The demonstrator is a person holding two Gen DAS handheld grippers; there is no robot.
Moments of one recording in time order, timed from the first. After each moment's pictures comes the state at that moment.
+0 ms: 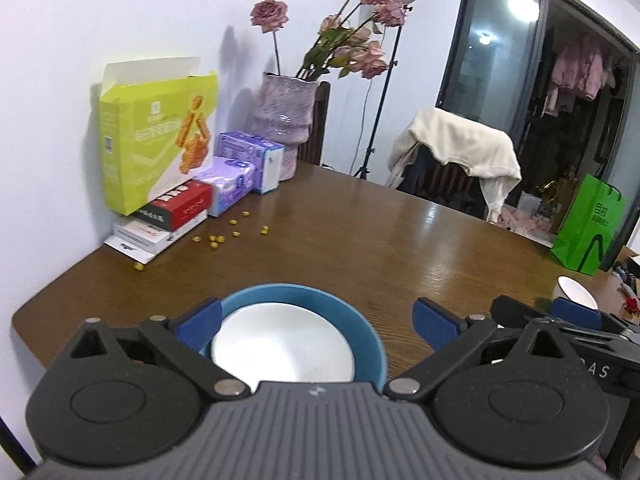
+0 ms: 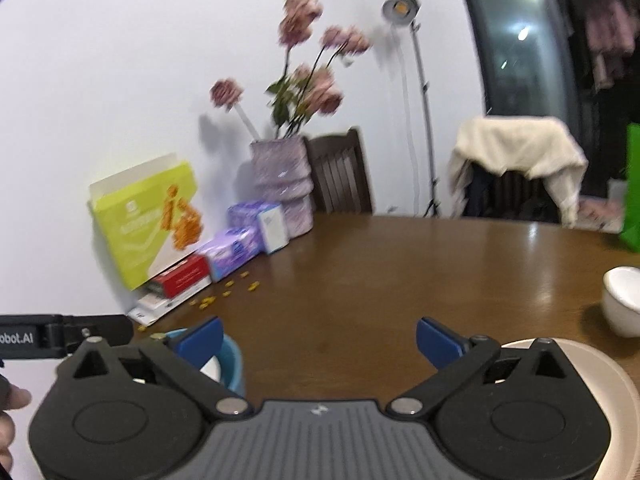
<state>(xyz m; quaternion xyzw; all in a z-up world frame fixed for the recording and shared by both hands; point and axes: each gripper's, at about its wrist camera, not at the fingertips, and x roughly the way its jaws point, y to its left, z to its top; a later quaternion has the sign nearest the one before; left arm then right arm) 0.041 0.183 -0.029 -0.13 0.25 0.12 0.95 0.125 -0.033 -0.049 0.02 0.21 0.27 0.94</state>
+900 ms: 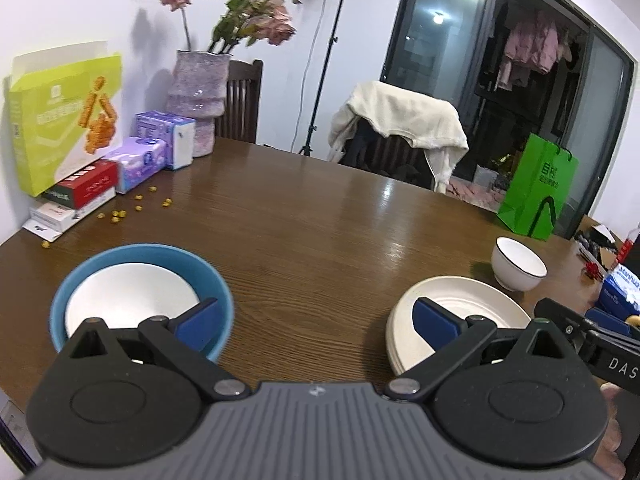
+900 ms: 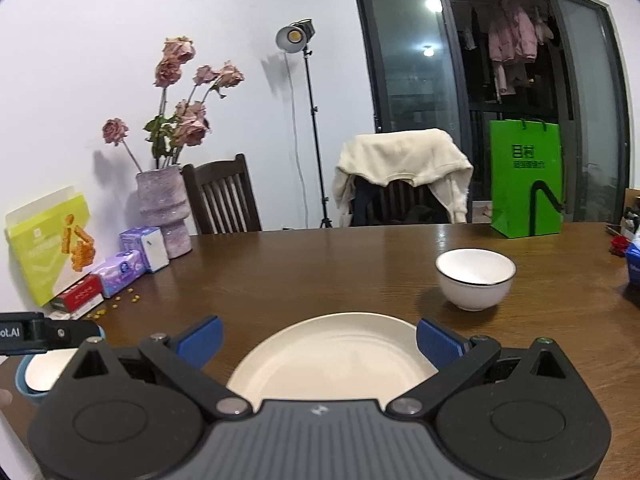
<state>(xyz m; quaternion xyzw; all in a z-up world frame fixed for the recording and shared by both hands) 0.071 0.088 -0.051 -0.12 0.27 0.04 0.95 0.097 -0.168 -0.068 0.05 0.19 0.13 0.97</state>
